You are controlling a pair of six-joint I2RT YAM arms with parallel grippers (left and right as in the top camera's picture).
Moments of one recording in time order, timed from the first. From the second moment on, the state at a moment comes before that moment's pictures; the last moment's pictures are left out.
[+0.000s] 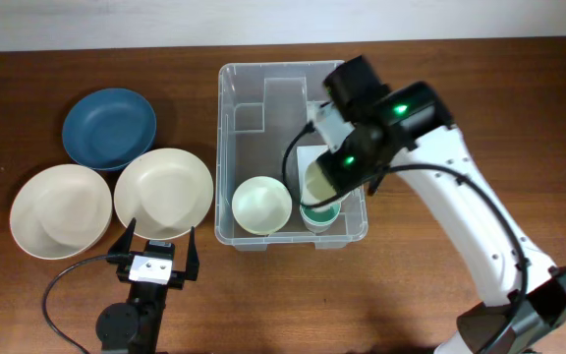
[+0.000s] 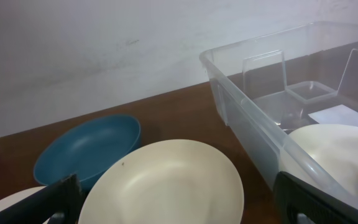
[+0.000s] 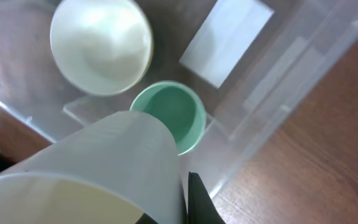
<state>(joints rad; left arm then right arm) 0.01 0.02 0.02 -0.07 0.12 0.22 0.49 1.75 1.83 -1.44 -0.10 -0.12</state>
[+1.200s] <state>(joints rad) 0.01 0.02 0.02 -0.07 0.12 0.23 0.52 1.75 1.70 -1.32 0.03 -0.06</state>
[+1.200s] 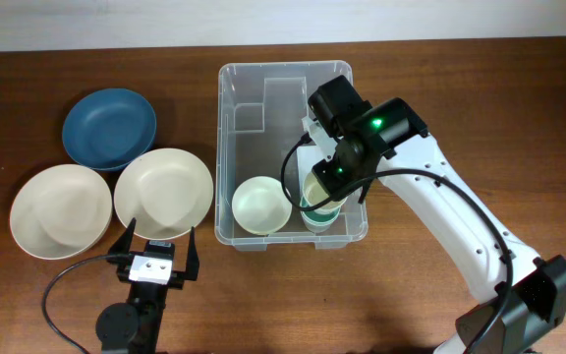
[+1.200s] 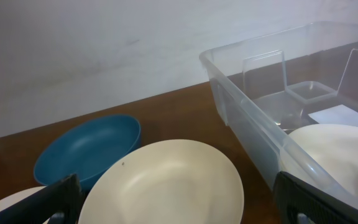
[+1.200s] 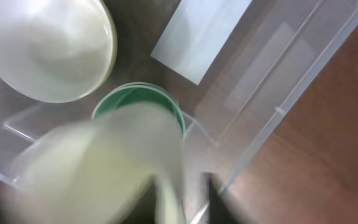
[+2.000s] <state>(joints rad) 0.01 0.02 0.02 -0.07 0.12 0.22 0.09 1.75 1.70 -1.15 0.12 0.13</state>
